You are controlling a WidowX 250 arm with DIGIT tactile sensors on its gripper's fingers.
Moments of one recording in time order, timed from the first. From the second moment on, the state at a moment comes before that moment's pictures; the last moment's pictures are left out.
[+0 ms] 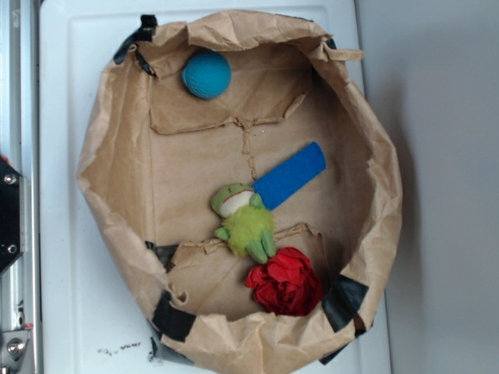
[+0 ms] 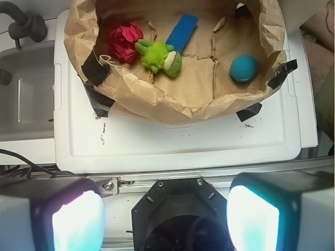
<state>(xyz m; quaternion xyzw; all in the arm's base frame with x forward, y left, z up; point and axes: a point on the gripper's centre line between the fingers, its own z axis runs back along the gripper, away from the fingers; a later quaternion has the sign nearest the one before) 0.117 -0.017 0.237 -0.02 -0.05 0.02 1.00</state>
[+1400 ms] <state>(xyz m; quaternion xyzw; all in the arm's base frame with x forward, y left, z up) 0.220 0.022 0.187 0.01 -0.03 -0.08 1.00</state>
